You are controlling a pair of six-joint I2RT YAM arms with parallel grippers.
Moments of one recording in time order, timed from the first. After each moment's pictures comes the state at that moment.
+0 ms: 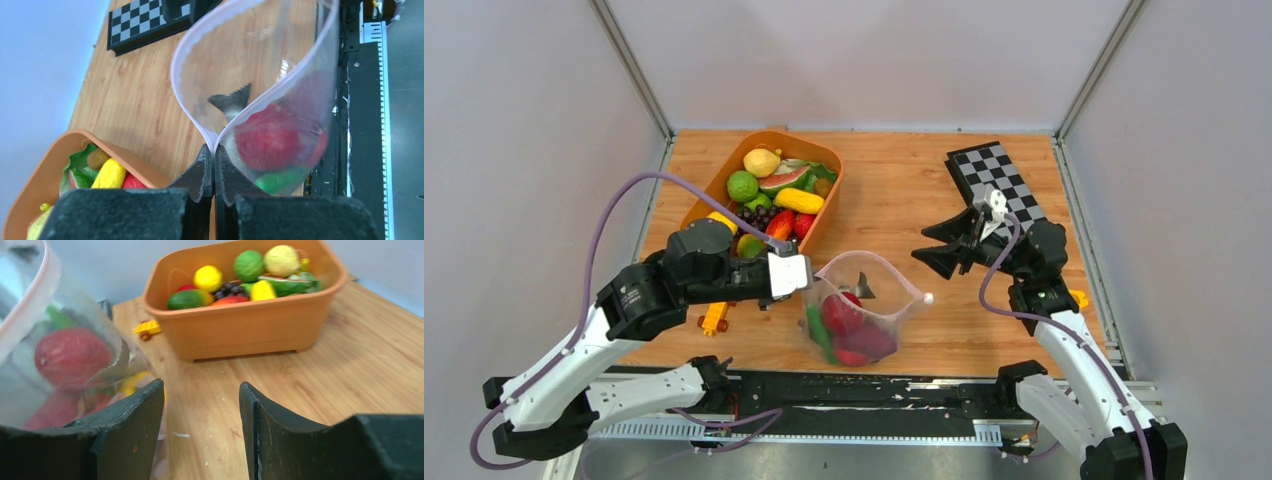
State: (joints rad) left arm -0.98 0.85 1.27 -0.80 0.27 0.47; right arm 0.22 0.82 0.58 0.33 -0.90 0.23
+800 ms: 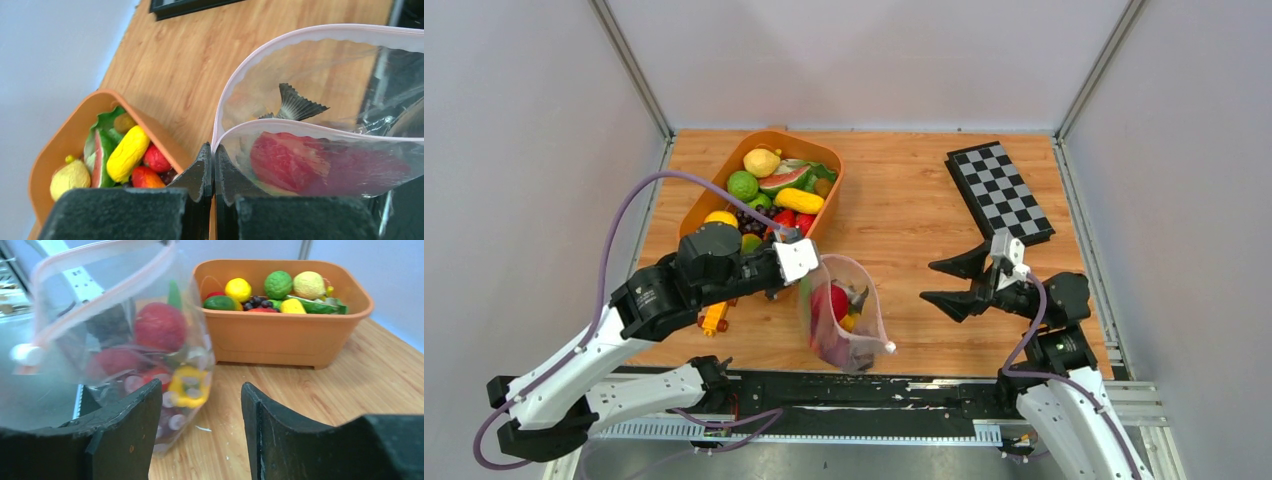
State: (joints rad) left arm -0.98 0.83 1.19 -0.73 0.10 0.45; right arm 0.25 0.44 0.46 0.20 -0.98 0.18
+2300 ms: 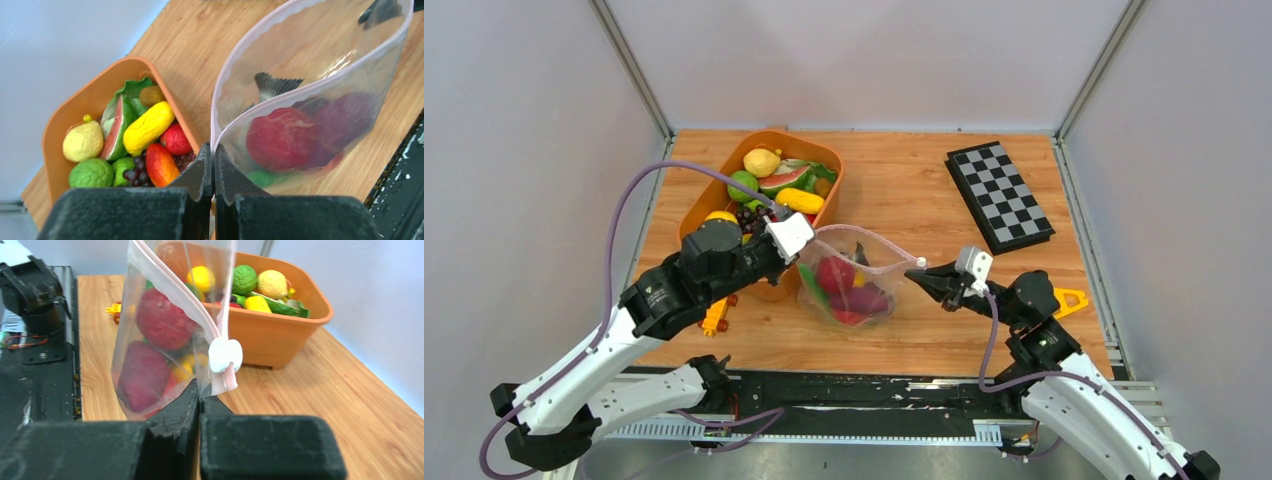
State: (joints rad) left arm -0.90 0.83 1.11 -0.58 -0.06 0.33; right arm 0.59 0.52 0.38 0.27 -0.59 -0.12
